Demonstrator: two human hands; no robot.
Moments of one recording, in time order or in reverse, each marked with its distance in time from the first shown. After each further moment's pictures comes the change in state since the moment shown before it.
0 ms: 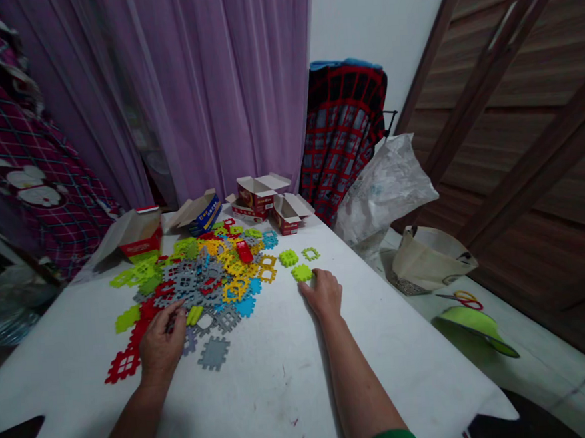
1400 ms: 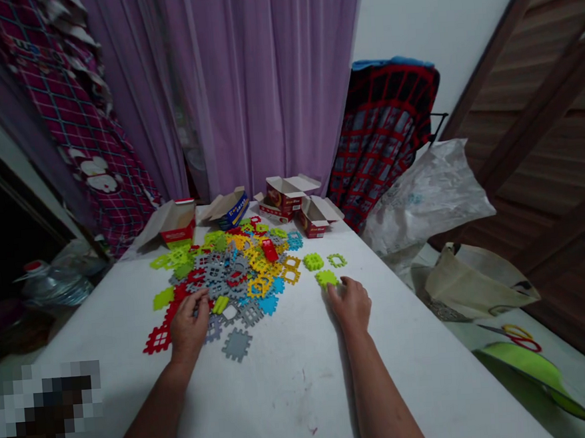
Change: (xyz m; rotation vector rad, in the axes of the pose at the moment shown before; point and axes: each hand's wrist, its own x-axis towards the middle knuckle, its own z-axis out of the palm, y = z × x) left_hand -0.002 -0.004 0.000 -0.032 0.027 -0.090; right_hand -0.003 0.004 0.003 0.099 0.115 0.007
